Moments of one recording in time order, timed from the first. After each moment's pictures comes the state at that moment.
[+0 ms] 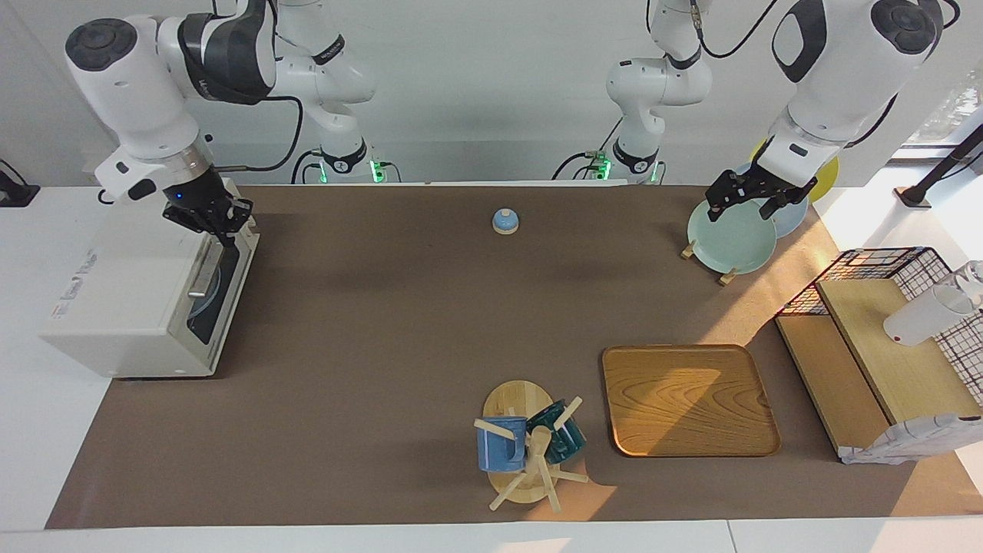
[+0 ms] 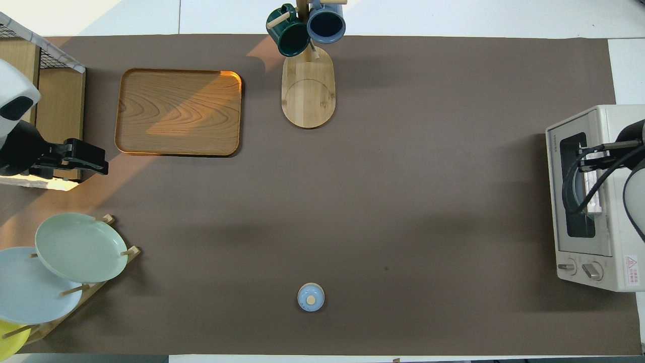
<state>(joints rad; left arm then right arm) -0.11 -0.02 0.00 -1.66 -0.04 1.55 -0.09 -0.08 -0.04 -0.01 -1.83 -0.08 1.75 -0.09</state>
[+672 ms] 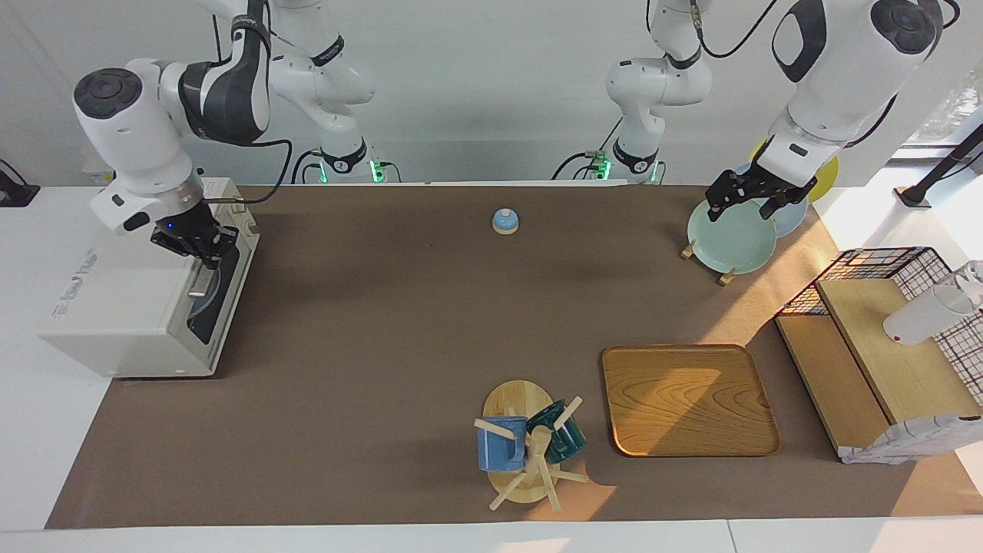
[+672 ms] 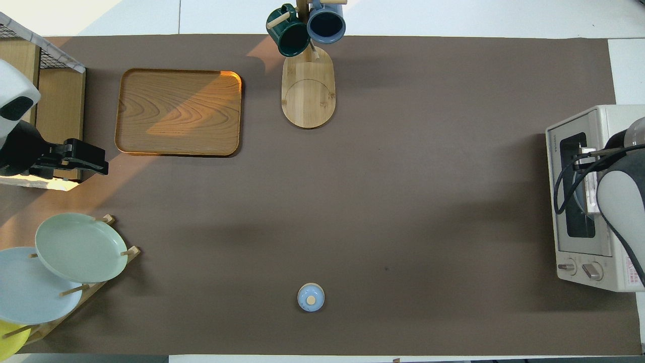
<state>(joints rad) -0.11 -0.02 0.00 -1.66 -0.04 1.55 -0.09 -0.12 0.00 -0.01 -1.94 -0.14 1.91 -0.13</state>
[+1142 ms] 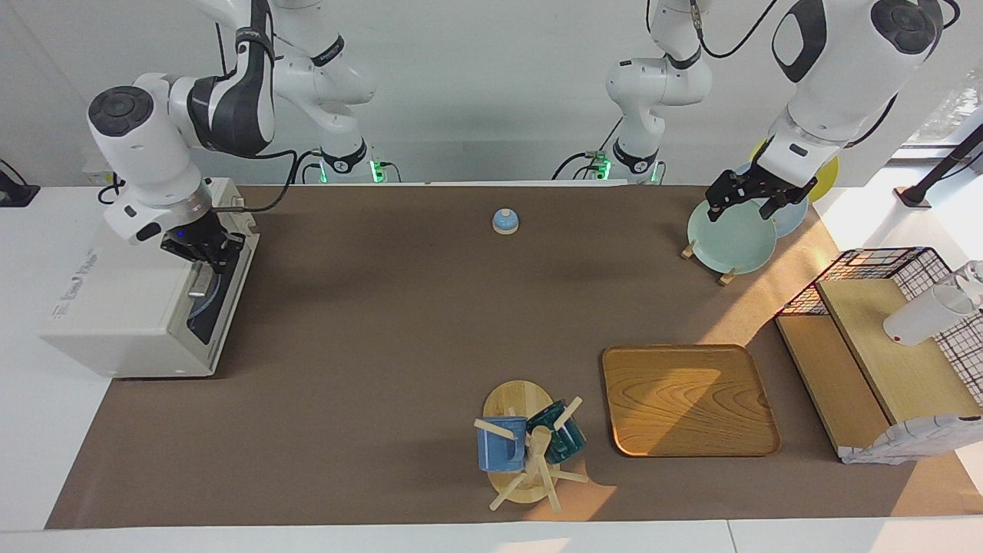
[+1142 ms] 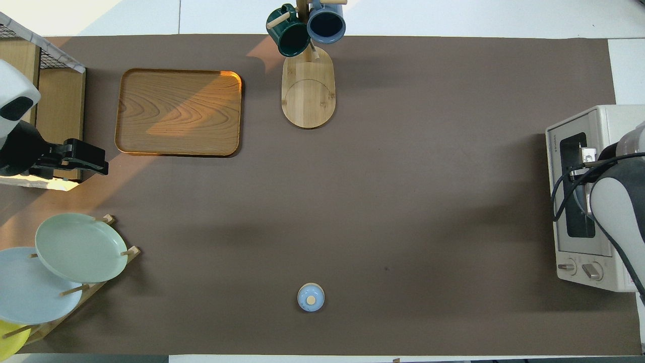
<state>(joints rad) -0.11 -0.02 0.00 -1.66 -0.04 1.55 -0.09 -0.14 -0.01 -0.01 -2.00 -0.14 1.94 -0.14</state>
